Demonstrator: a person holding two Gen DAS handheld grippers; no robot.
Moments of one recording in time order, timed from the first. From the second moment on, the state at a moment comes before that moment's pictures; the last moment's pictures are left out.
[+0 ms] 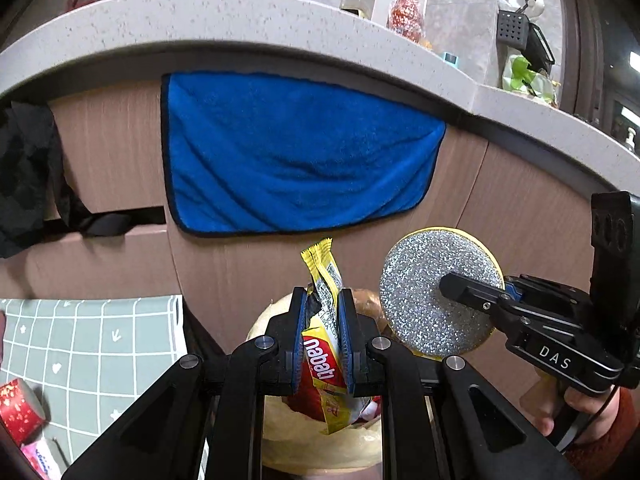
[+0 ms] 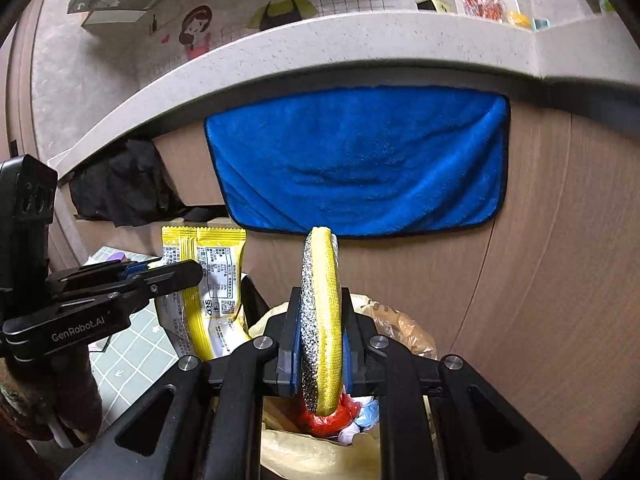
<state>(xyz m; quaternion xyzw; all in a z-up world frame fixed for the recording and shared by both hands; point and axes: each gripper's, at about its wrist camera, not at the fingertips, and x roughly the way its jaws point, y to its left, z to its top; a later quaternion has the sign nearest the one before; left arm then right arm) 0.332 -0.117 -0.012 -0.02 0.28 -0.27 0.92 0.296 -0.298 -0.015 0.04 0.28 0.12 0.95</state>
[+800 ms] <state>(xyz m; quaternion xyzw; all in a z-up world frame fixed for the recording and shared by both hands) 0.377 -0.124 -0.080 -0.06 0.38 -0.30 0.87 0.339 -0.315 -0.067 0.09 0.34 0.10 0.93</state>
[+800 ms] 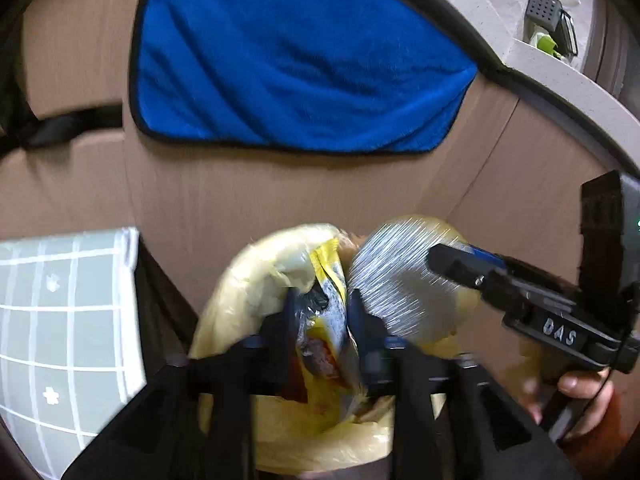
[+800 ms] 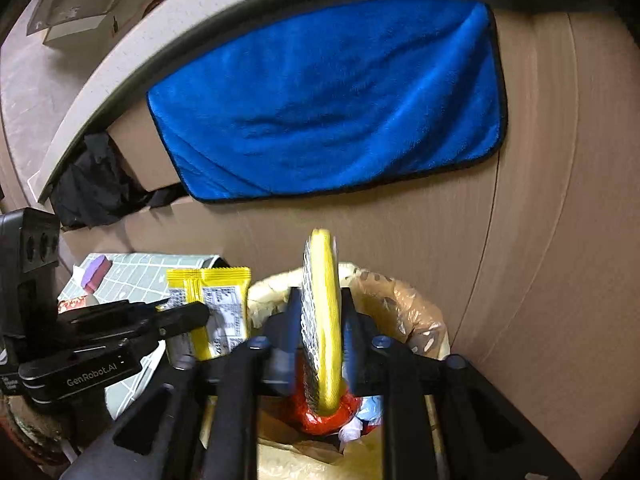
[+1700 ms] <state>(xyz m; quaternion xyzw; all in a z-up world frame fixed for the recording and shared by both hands) 0.367 0.255 -0.041 -0.15 0.32 -0.04 0.94 0.326 -0.173 -0.033 0.06 0.31 0.19 0.93</state>
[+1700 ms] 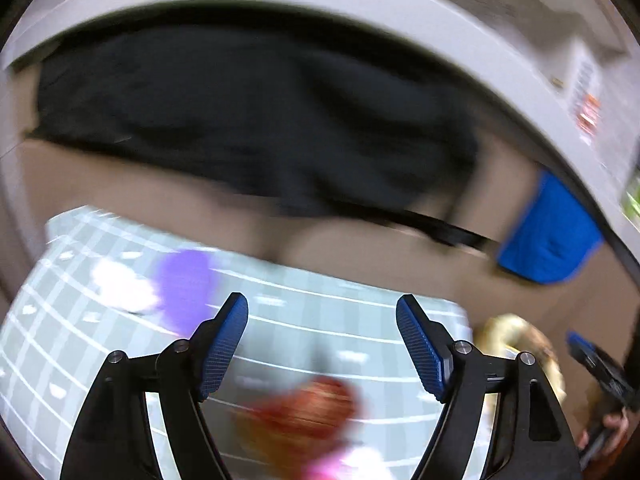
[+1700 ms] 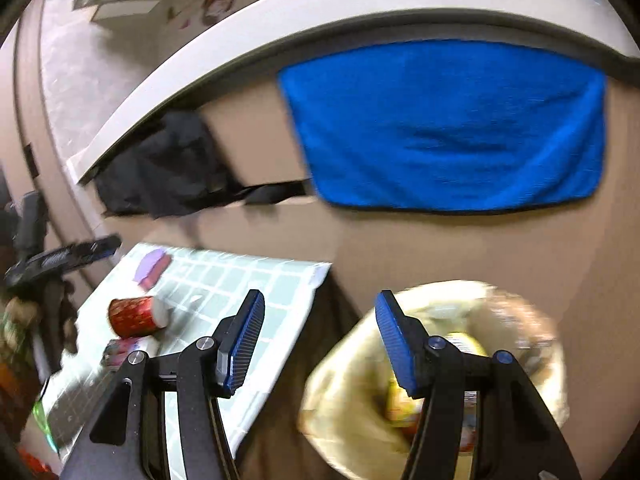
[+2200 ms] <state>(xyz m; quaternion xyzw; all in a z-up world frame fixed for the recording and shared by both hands) 0.467 0.320 -0.131 -0.16 0.42 -0.01 0.89 0.345 -0.069 -0.057 0.02 0.37 0.22 0.90</state>
